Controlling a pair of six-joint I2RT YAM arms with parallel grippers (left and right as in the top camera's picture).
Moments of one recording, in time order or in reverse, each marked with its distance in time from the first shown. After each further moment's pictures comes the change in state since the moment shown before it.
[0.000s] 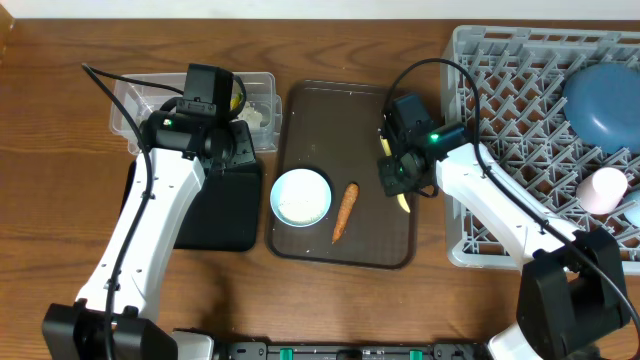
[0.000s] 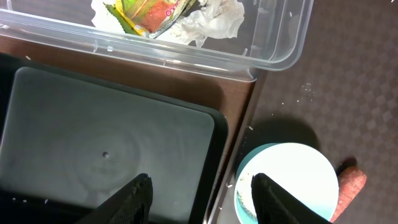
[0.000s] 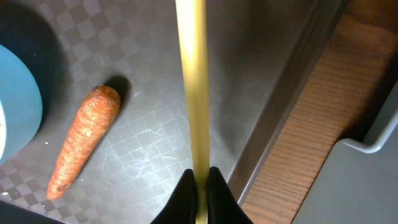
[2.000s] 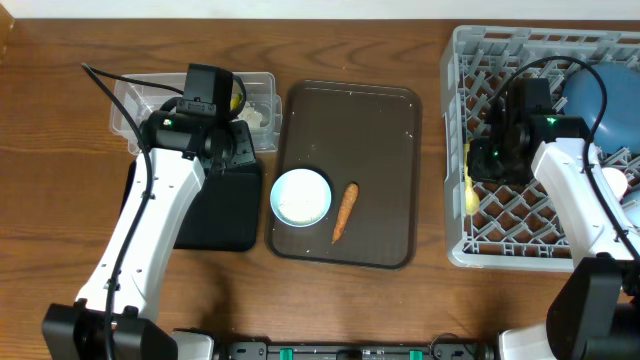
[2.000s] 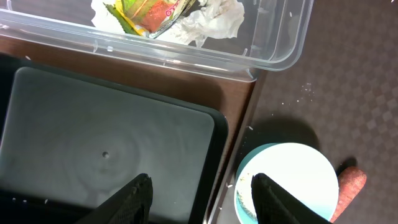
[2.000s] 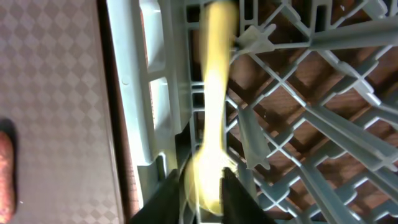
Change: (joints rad) left arm 0.000 0.000 0.000 0.000 0.000 0.000; right arm -0.460 -0.088 -0.029 -0.082 -0.098 -0.076
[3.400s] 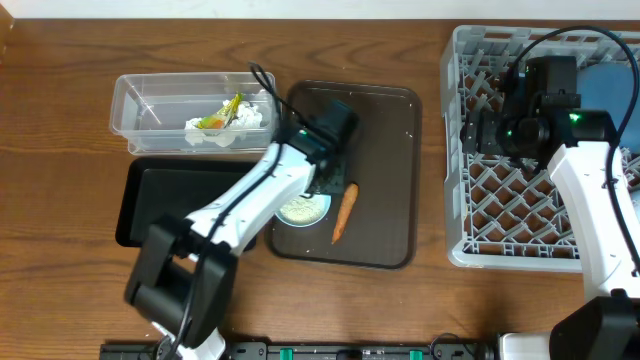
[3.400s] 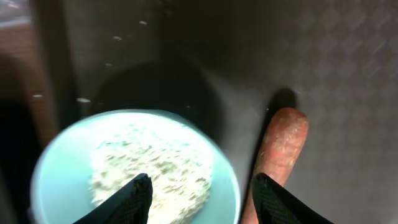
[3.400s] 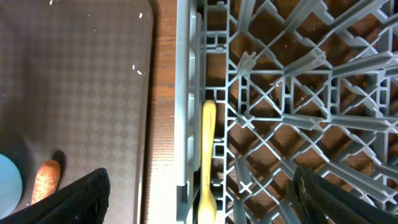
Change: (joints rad) left arm -0.430 0.313 0.000 0.136 0.001 -0.097; right arm 0.000 -0.085 0.113 0.040 -0.004 -0.049
